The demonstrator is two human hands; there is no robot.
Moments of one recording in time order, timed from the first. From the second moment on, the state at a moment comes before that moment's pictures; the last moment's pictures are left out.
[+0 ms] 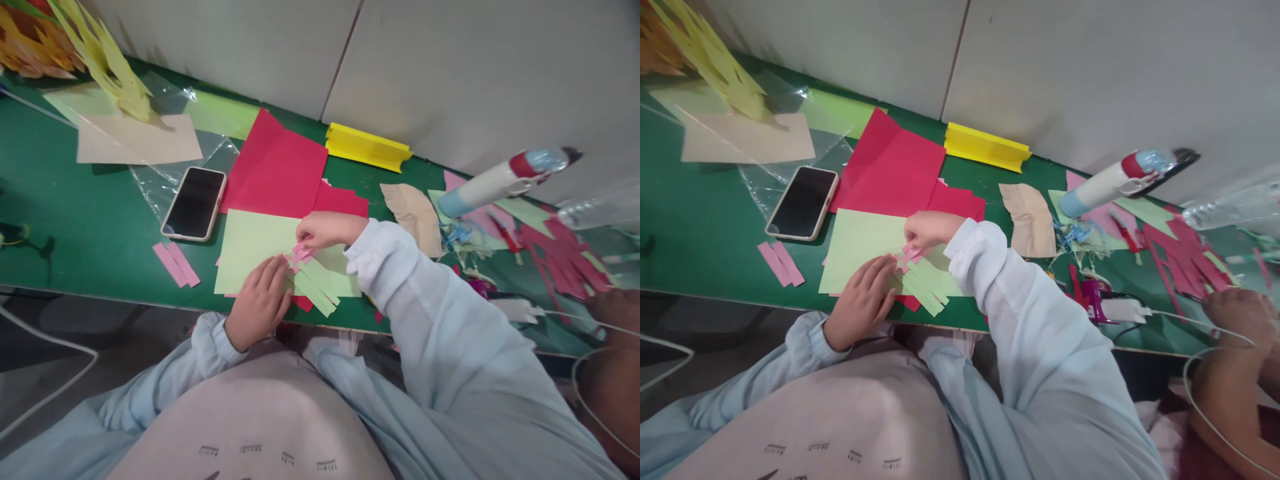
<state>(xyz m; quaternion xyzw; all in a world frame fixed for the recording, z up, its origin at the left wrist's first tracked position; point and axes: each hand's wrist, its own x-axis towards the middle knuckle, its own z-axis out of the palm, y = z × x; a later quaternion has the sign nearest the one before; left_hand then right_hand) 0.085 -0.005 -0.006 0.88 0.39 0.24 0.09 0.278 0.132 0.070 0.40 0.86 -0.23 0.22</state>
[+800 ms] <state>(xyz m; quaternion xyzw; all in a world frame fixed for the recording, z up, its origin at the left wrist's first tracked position) 0.038 -0.011 0.000 0.87 0.42 0.24 0.11 0.267 0.065 0.105 0.40 0.91 -0.07 0.08</state>
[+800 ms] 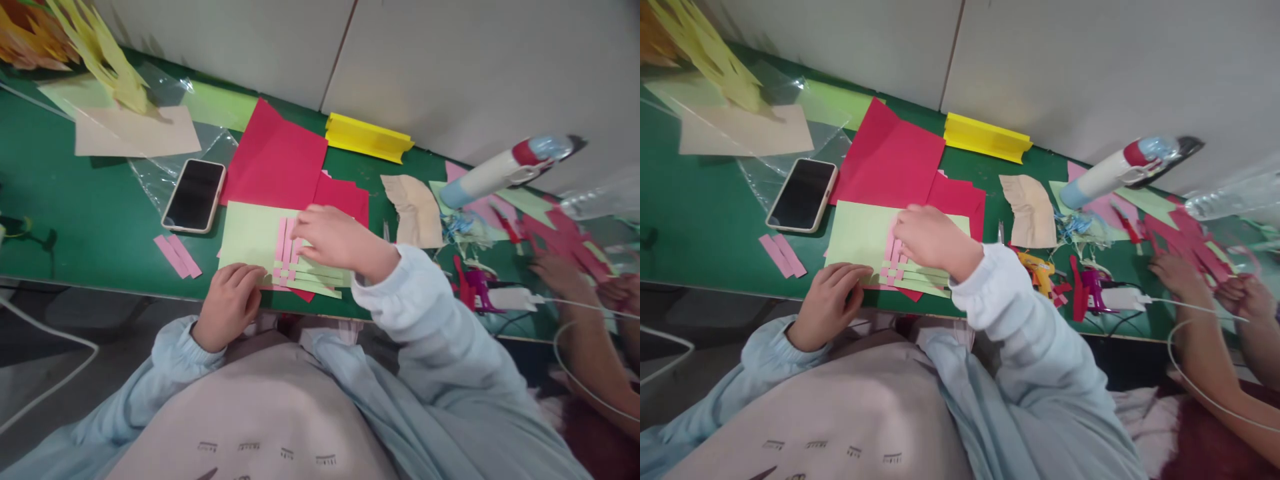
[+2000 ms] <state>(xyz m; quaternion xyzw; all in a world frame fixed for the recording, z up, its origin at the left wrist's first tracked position) 0.047 0.030 0.005 0.93 0.31 0.18 0.12 0.302 -0.030 0.010 0.50 0.83 -0.12 -0.20</state>
